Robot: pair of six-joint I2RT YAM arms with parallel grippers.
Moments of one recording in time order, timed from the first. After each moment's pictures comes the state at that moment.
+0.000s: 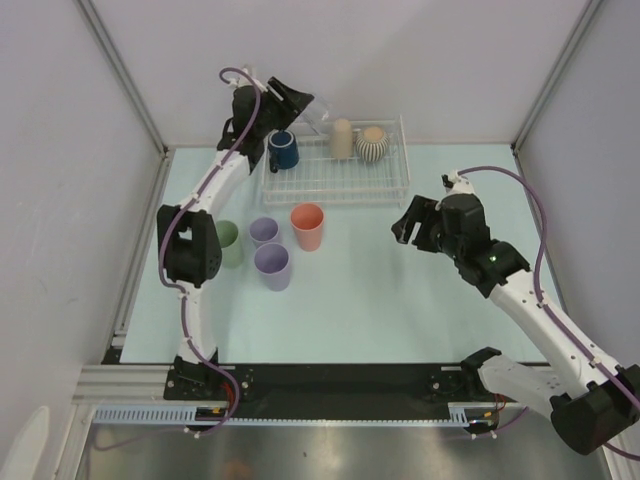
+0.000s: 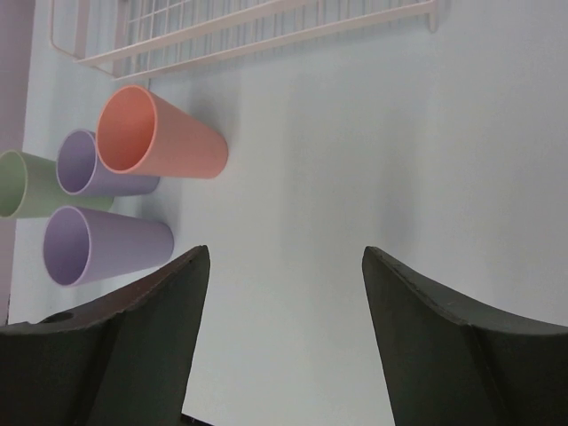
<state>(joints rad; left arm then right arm) -0.26 2.12 1.97 0.05 0.18 -0.91 0.47 1.02 0.97 -0.48 0.08 0.59</state>
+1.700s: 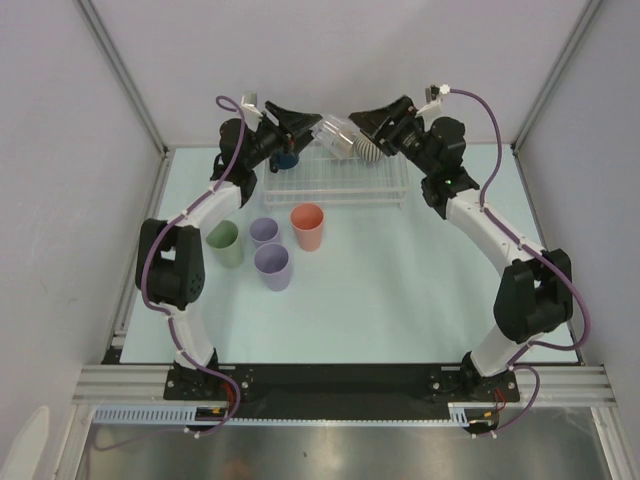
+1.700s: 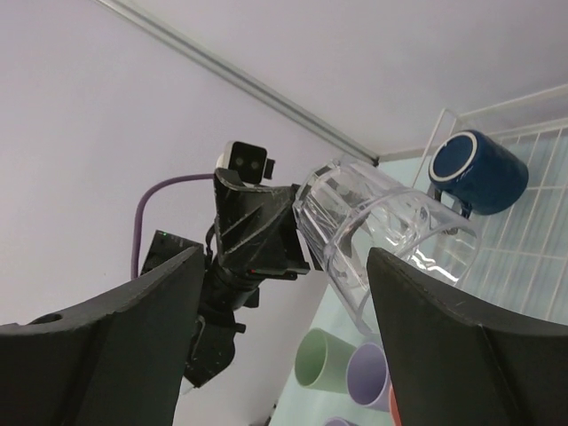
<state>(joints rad) -0.25 1.88 1.45 0.56 0.55 -1.35 0.33 1.63 1.39 0.40 -0.35 1.03</state>
